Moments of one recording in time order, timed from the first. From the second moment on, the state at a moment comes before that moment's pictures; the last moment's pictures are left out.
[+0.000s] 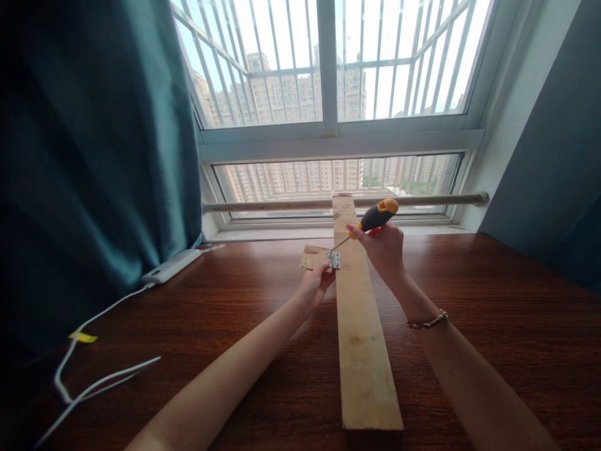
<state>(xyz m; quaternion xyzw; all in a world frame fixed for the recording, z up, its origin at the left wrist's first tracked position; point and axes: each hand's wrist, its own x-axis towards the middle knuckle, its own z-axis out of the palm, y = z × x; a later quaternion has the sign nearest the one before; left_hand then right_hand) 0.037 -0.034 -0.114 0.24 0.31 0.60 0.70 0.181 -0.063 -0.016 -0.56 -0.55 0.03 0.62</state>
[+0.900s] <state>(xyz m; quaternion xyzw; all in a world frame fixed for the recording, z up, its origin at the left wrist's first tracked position) 0.036 -0.037 -0.114 0.23 0.32 0.60 0.70 0.179 -0.070 -0.007 -0.39 -0.54 0.28 0.69</state>
